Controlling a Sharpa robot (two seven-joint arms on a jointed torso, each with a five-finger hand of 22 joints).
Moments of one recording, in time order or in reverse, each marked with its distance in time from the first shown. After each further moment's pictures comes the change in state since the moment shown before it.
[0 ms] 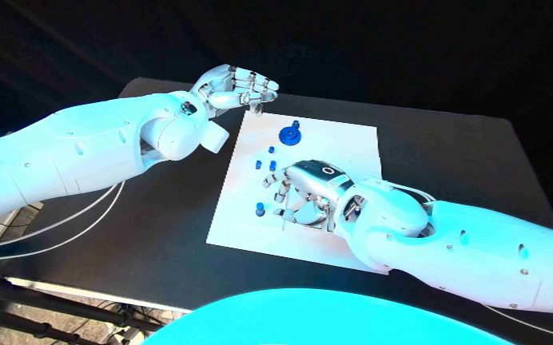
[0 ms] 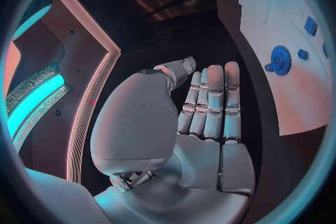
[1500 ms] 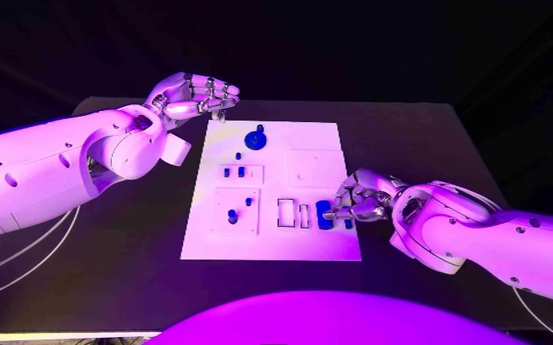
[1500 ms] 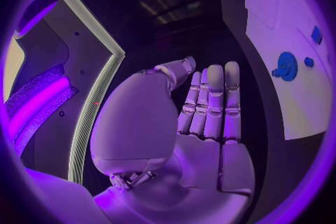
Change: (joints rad) left arm 0.000 -0.046 -0.009 0.044 0.006 -0.004 0.019; left_hand 0.000 0.000 -0.003 0.003 0.000 -0.004 0.004 0.005 -0.002 -0.009 0.002 0.000 0.000 -0.020 0.002 -0.004 -0.001 0.000 -0.004 0.004 -0.008 -0.003; right arm -0.042 -0.366 0.001 0.107 0.325 -0.015 -0.228; right_hand -0.065 0.109 -0.552 0.209 0.024 0.164 -0.025 0.236 0.125 0.273 -0.033 1.271 1.183 0.000 -0.025 0.107 0.091 -0.032 0.107 -0.025 0.122 0.169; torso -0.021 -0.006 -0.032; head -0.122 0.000
